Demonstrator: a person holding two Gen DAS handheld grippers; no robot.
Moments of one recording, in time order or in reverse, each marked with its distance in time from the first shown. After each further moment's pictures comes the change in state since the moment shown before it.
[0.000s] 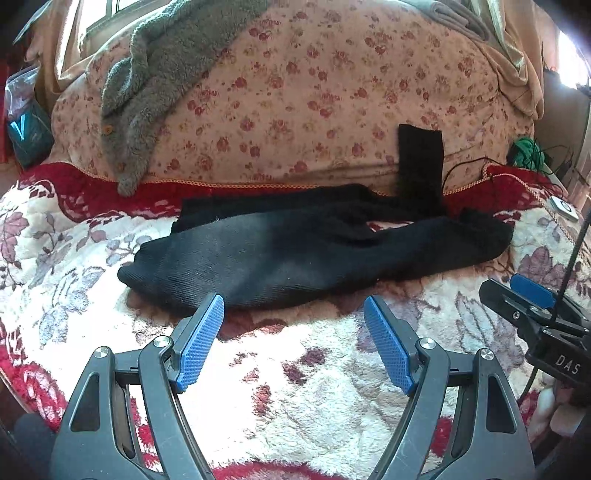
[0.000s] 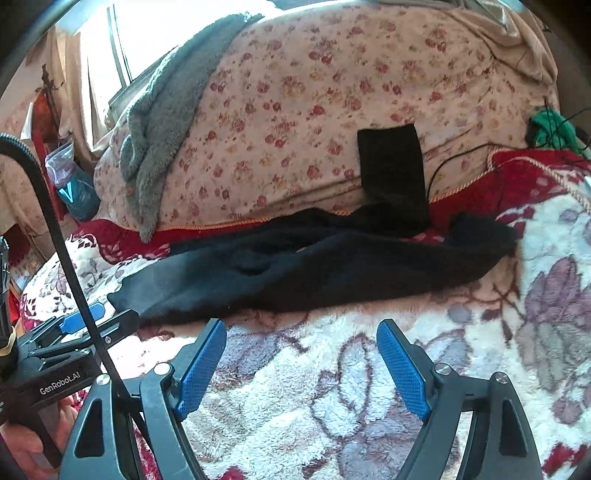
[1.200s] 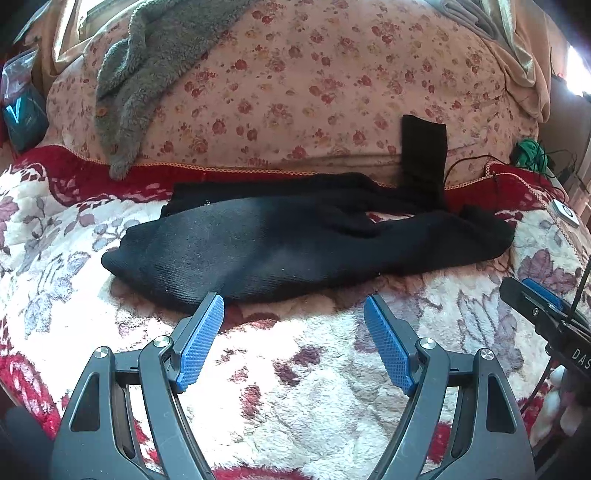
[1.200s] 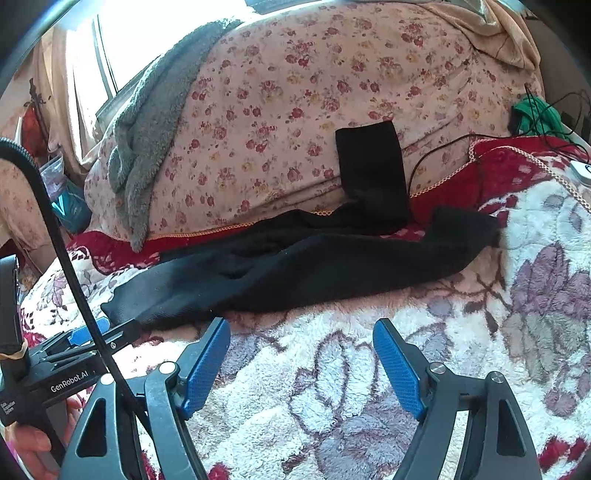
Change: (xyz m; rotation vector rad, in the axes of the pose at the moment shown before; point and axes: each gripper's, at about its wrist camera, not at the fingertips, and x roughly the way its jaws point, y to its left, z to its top) left arm 0.019 0.001 -0.003 -0.040 0.056 -0.017; right arm -0.003 -0.021 -0.003 0.048 -0.009 -0.011
